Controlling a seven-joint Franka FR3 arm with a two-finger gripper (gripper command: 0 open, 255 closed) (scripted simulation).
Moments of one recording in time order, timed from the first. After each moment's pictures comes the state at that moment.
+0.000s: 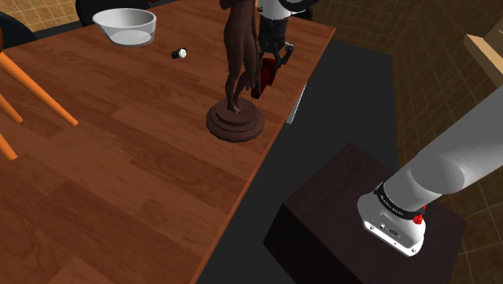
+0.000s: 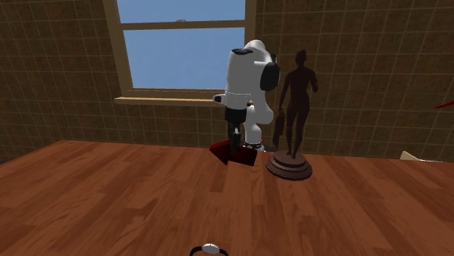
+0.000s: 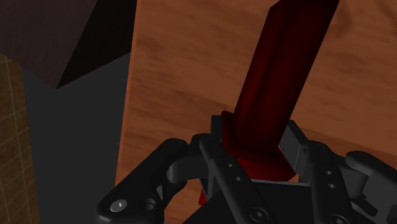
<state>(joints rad) -0.16 -0.03 0.41 -1.91 -0.08 1.87 1.21</state>
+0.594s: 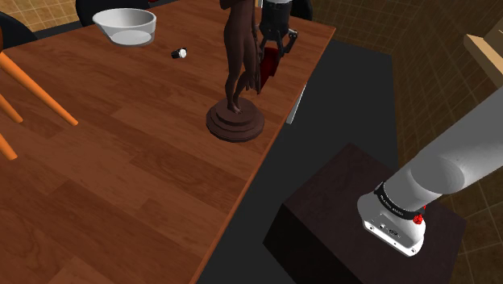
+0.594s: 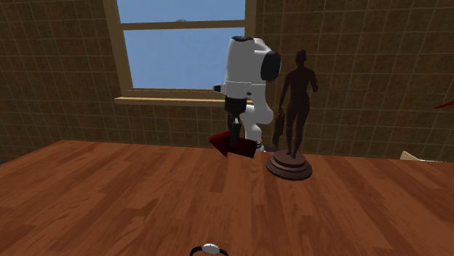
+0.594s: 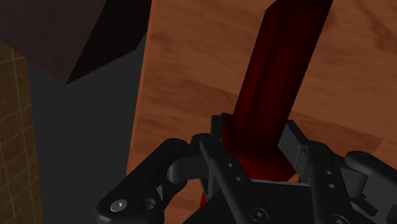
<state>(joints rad) -0.16 -0.04 0.41 -1.83 -0.08 1.78 1.20</state>
